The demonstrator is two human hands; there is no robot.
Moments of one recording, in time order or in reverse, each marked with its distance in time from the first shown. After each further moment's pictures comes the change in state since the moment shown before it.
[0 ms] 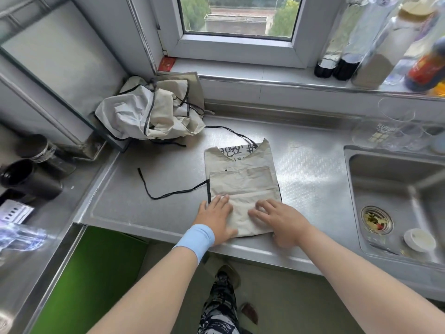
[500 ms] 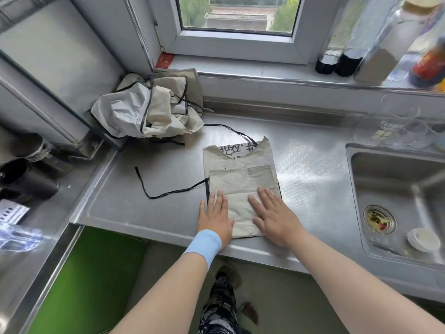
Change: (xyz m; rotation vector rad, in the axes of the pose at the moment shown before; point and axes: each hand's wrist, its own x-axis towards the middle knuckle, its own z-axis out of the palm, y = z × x) left_hand 0.006 0.018 0.021 0.051 0.032 -0.226; right_hand 0.025 -0.005 0.039 0.170 0.056 0.294
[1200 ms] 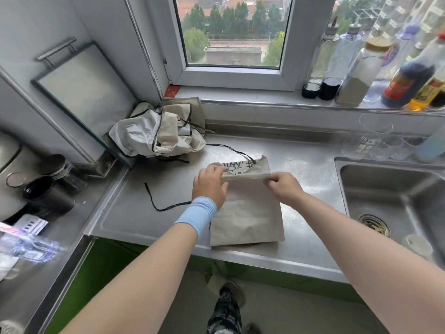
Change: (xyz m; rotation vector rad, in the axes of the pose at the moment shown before) left_hand 0.005 -0.021 -0.126 -0.395 0.487 0.006; right_hand 0.011 0.011 -0.128 0.878 0.246 0.402
